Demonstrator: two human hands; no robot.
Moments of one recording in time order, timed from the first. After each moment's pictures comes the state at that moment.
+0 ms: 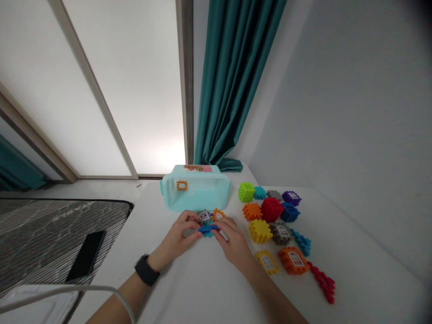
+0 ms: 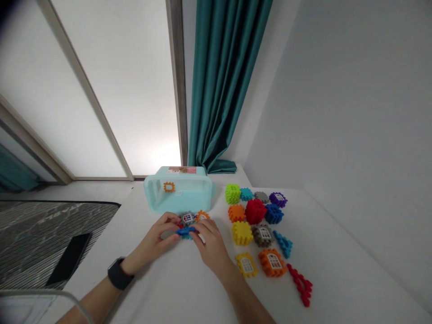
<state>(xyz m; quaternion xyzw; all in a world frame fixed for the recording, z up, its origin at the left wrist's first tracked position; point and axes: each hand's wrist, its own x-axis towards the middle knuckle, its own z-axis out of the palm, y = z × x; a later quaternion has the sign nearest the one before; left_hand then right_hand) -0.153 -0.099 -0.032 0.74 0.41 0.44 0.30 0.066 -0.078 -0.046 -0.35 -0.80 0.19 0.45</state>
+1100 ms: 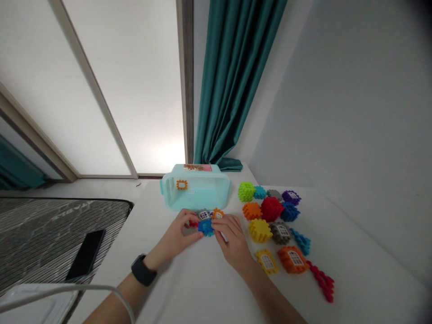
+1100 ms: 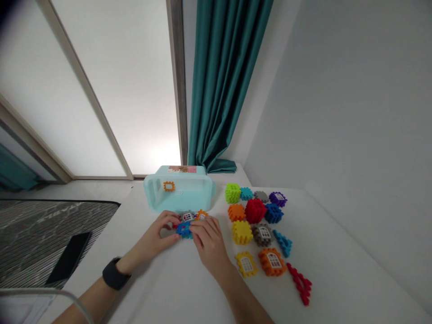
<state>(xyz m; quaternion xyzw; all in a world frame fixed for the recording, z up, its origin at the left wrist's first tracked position) -0.152 -0.103 -0.025 0.71 0.46 0.43 0.31 0.066 -0.079 -0.044 -0.29 -0.83 0.08 0.48</state>
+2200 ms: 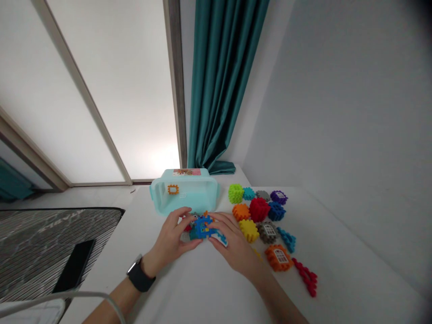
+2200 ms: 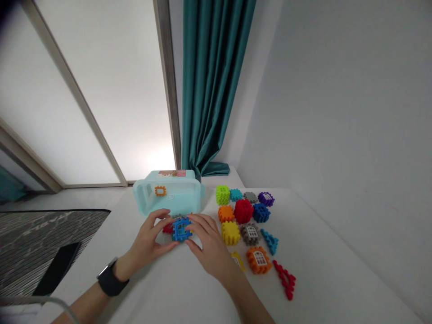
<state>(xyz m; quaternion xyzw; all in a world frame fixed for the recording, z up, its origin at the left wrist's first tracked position) -0.133 -0.101 -0.010 0.81 0.41 0.42 -0.01 0.101 -0.088 0.001 -0.32 -0.85 0.15 0.39</state>
